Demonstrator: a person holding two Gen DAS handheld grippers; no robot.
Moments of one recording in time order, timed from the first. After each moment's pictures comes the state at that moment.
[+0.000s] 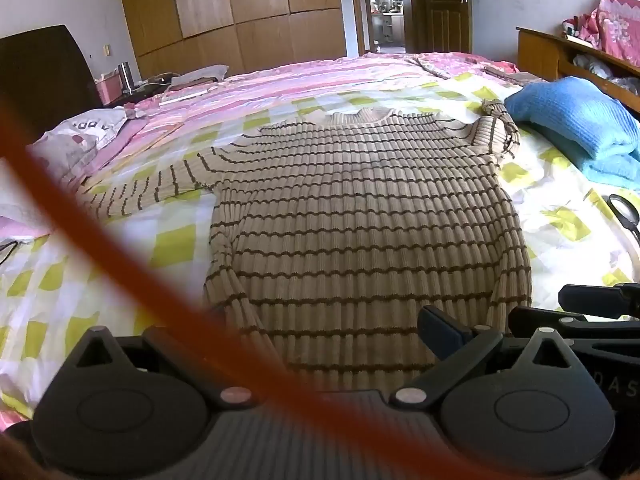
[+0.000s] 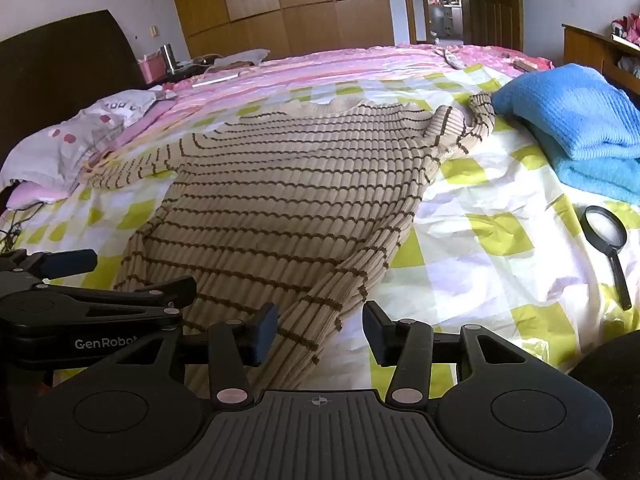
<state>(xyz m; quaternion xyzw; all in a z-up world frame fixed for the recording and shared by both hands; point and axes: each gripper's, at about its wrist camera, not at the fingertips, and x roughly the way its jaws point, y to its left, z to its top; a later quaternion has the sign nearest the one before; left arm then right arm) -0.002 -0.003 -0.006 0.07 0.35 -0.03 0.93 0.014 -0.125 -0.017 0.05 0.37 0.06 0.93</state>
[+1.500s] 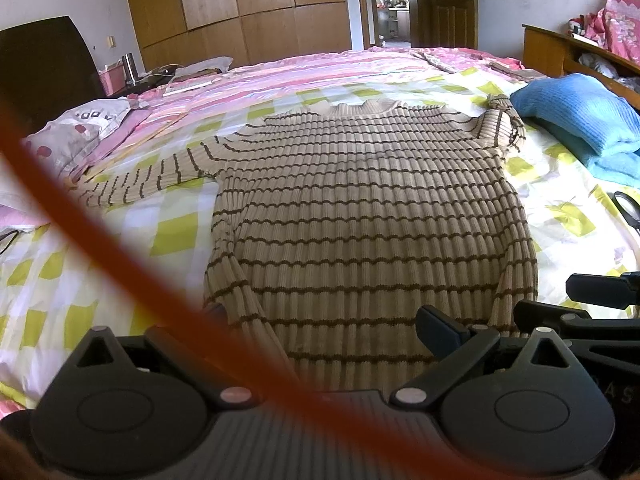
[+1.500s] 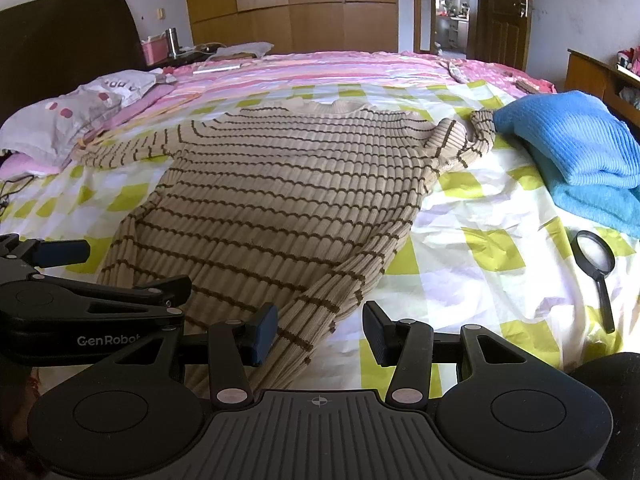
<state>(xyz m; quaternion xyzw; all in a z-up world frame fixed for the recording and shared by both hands) 0.000 0.003 -0.007 0.06 0.37 -0.03 0.93 0.014 -0.114 -0.016 0.00 0.37 0.06 0.93</state>
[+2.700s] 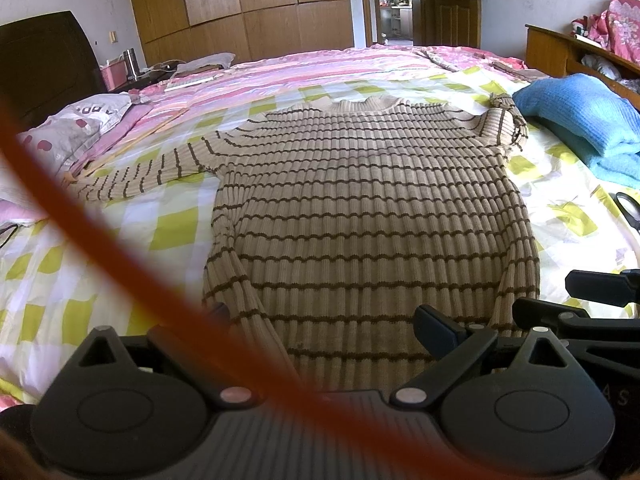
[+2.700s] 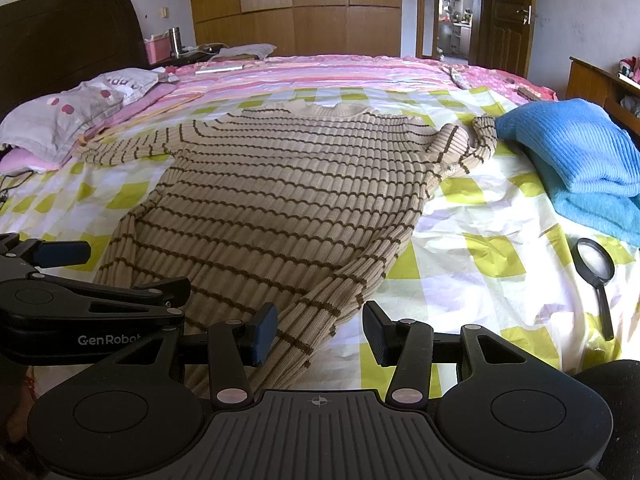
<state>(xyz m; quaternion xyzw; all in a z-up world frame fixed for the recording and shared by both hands) 0.001 0.004 -0.010 0.06 0.37 -0.02 0.93 0.016 -0.112 -0.016 -0.01 0.37 0.06 0.93</state>
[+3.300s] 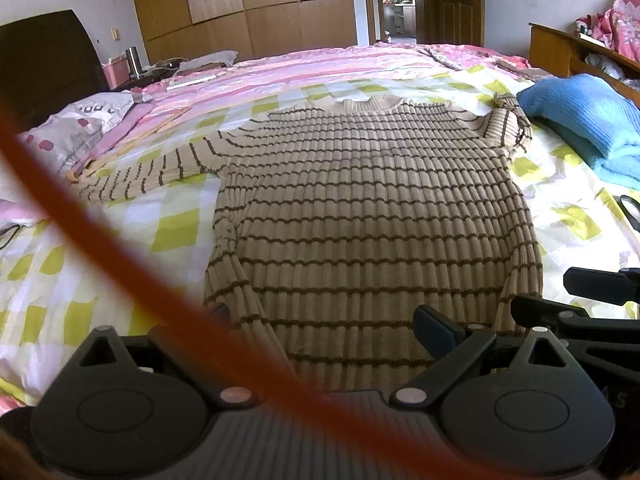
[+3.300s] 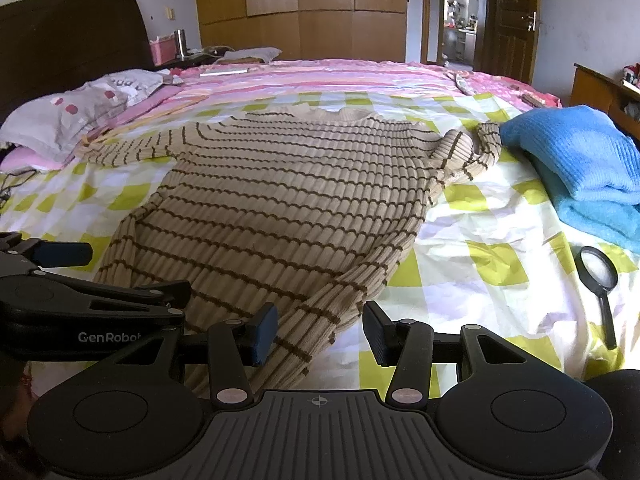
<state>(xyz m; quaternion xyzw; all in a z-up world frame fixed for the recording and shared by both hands) 0.006 0.002 -0.005 0.06 0.37 -0.01 0.93 0.020 -0.114 -0.017 -0.01 0.35 0.07 0.93</state>
